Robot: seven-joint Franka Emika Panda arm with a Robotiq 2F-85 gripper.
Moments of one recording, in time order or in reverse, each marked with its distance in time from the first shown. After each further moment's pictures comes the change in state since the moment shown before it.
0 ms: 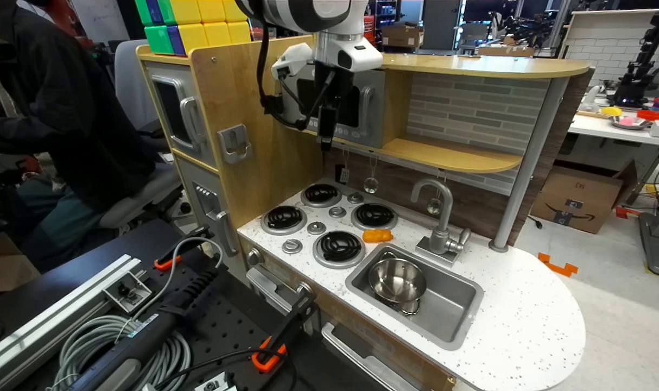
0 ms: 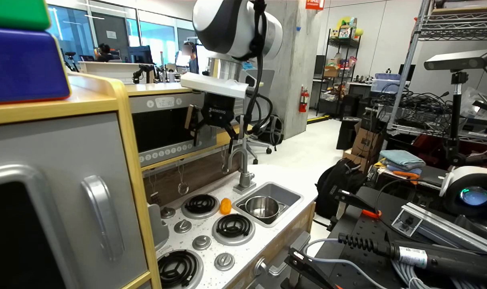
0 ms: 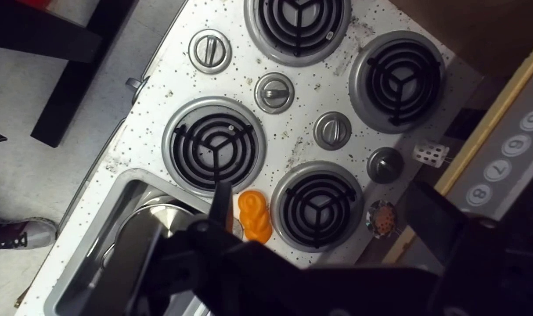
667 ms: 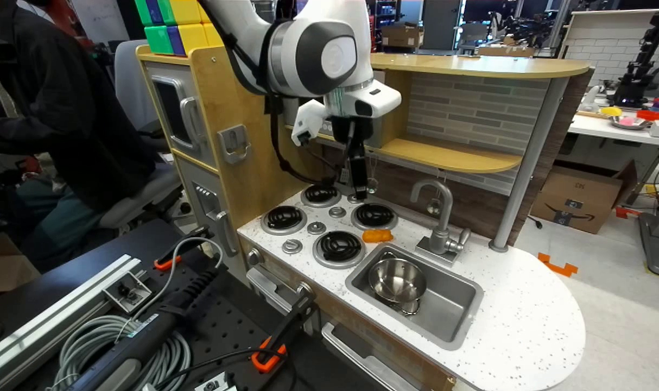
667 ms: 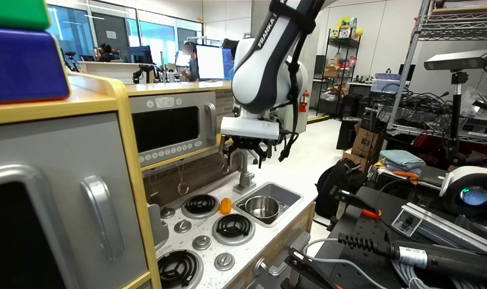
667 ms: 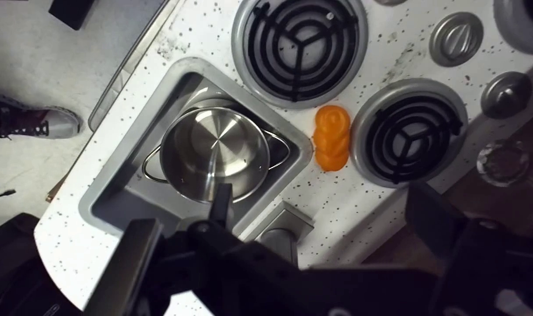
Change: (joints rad) arm 0.109 0.071 -0.215 -0.170 -0.205 0.338 -0.018
